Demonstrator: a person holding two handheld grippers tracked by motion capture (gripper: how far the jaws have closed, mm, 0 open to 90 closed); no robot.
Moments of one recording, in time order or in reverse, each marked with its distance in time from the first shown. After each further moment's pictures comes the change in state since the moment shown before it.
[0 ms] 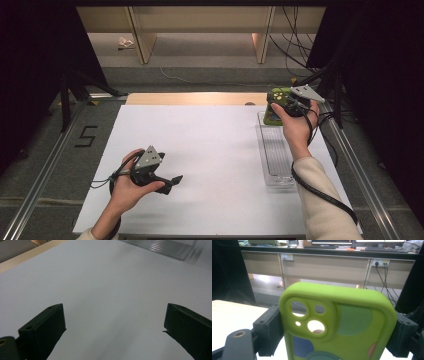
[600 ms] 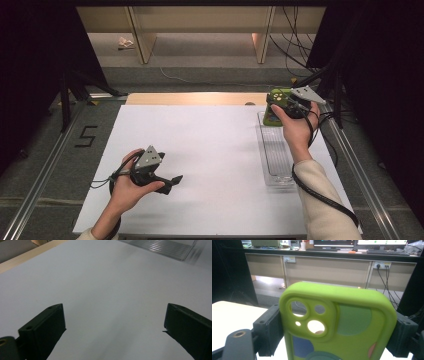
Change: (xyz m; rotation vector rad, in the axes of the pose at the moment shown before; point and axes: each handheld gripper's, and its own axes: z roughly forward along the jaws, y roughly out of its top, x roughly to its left) left arm 0.000 0.000 0.000 -0.004 0.000 0.000; right arm 0.004 0.001 -0.008 -0.016 0.013 -0.003
